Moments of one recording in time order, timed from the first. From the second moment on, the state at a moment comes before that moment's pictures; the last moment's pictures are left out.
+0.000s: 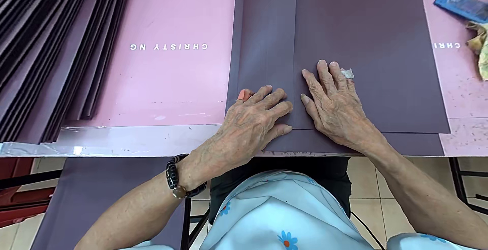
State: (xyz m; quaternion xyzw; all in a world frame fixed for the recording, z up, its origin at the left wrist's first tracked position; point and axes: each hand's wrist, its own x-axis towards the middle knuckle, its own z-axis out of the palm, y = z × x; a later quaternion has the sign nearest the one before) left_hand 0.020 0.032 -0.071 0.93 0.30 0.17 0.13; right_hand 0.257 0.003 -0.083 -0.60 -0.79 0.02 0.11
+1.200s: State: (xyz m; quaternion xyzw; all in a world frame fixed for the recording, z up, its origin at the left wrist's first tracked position) left_hand 0.039 0.136 -0.076 0.94 0.32 0.10 0.08; right_hand 0.273 0.095 -0.091 -0.47 -0.85 -0.03 0.21
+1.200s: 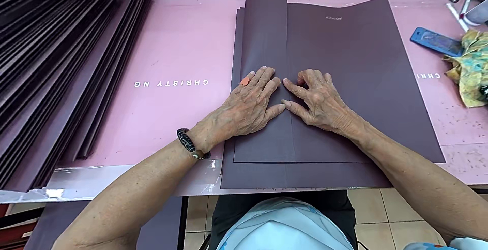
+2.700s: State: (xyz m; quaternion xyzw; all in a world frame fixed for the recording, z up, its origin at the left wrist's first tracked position) left_hand 0.061 0.170 -0.086 0.93 0.35 0.10 0.01; right_hand 0.309 0.214 -0.078 -0.49 -0.85 -0.02 0.21
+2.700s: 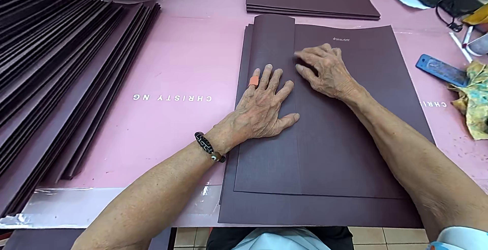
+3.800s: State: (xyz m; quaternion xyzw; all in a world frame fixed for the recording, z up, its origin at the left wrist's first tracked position) left_hand 0.074 0.182 -0.086 0.91 0.40 0.10 0.02; right_hand 0.298 0.244 -0.082 -0.62 -0.77 0.04 0.14
